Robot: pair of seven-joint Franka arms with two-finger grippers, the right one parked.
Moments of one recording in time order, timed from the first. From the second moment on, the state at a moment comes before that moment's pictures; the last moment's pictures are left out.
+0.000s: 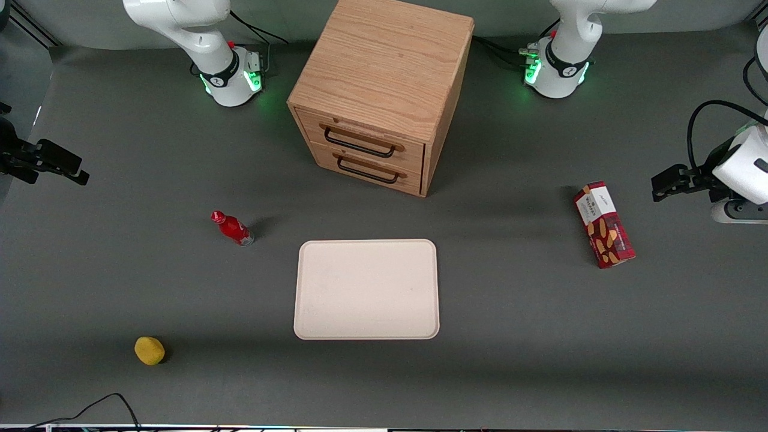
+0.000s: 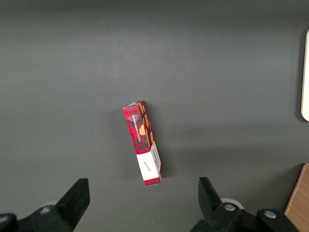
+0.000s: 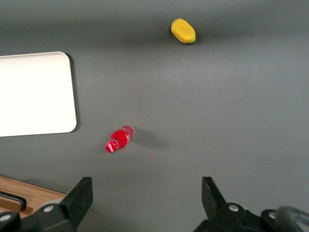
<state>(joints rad) -0.14 0.08 0.11 -1.60 0.04 1.65 0.01</state>
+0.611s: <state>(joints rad) -0.14 0.07 0.11 -1.59 0.04 1.56 0.03</state>
